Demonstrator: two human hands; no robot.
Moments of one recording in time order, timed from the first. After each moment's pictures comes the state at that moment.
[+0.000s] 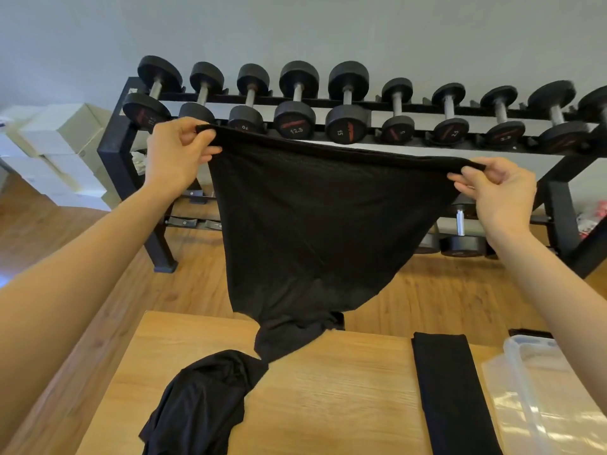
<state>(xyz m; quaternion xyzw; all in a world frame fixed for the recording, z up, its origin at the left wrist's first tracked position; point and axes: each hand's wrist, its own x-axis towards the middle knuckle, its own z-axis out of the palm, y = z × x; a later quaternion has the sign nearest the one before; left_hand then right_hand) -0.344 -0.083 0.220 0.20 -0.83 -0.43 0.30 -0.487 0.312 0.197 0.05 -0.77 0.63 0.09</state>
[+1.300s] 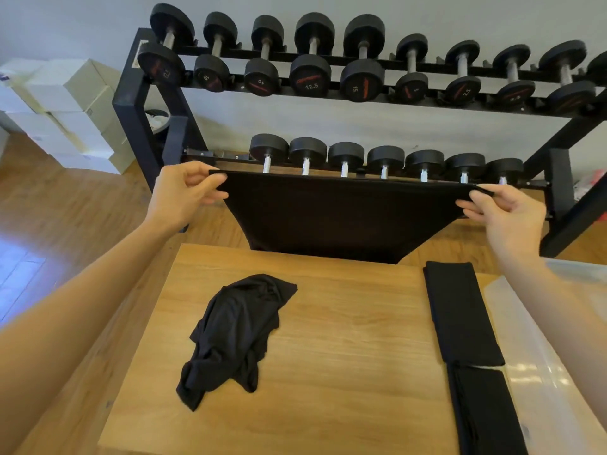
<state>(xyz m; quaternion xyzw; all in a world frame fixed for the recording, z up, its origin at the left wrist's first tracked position) -0.166 -0.074 0.148 0.20 -0.84 -0.48 0.19 -0.332 0.343 0.142 0.05 -0.81 0.58 0.07</state>
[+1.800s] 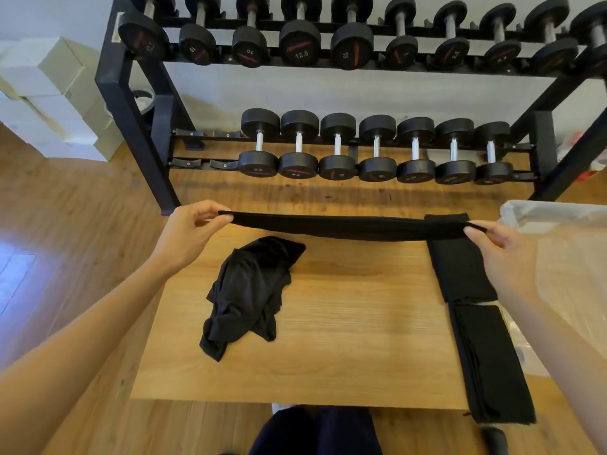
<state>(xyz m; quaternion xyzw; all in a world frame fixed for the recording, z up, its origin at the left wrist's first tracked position) -0.064 -0.058 0.091 0.15 -0.88 -0.45 0.09 -0.210 0.387 0.084 0.00 -0.87 0.49 0.04</state>
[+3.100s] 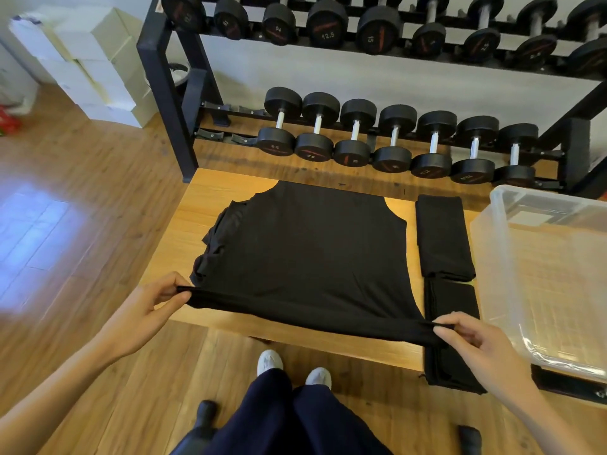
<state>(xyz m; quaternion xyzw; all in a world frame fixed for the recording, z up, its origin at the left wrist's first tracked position) 0.138 0.054 0.073 0.20 -0.88 -0.44 -0.01 -0.065 0.491 0.071 0.15 -0.86 0.43 -0.22</state>
